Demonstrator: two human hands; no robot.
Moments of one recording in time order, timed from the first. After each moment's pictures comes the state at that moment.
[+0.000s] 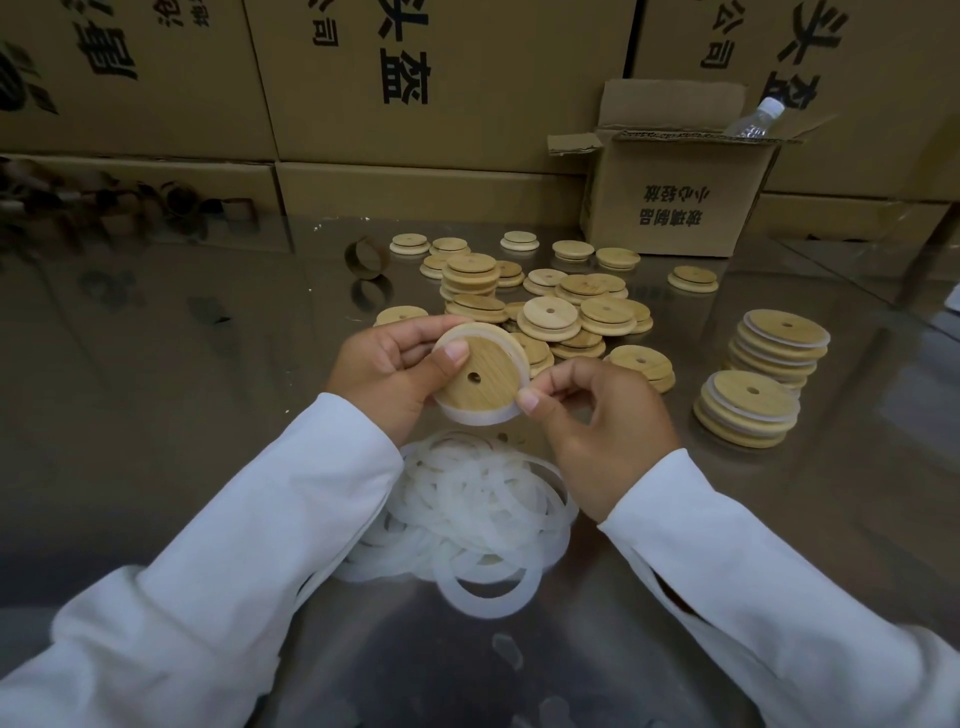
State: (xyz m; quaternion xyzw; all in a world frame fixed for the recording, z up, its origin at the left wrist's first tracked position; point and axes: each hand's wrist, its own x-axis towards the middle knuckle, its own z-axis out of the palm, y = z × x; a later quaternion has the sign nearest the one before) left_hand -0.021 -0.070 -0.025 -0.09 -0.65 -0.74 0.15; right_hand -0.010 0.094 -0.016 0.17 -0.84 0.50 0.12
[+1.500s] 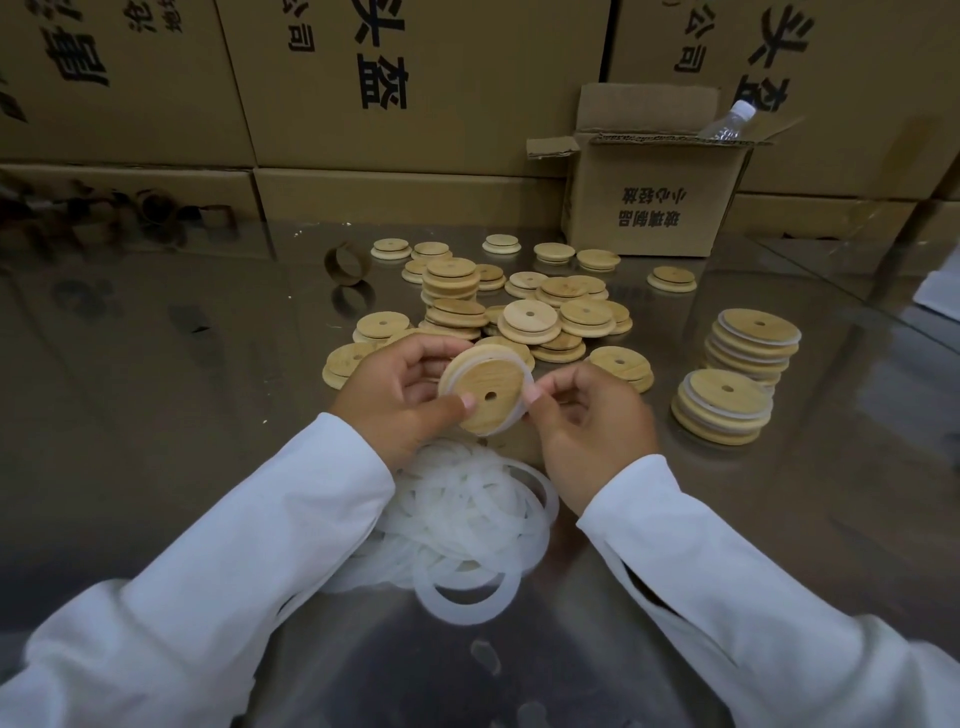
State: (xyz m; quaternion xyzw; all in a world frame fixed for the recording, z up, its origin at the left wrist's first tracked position) left_hand -0.017 -0.059 -0.021 -0.11 -0.74 -0.65 0.10; right_hand -0.023 0.098 -0.031 0.08 -0.82 0.54 0.15
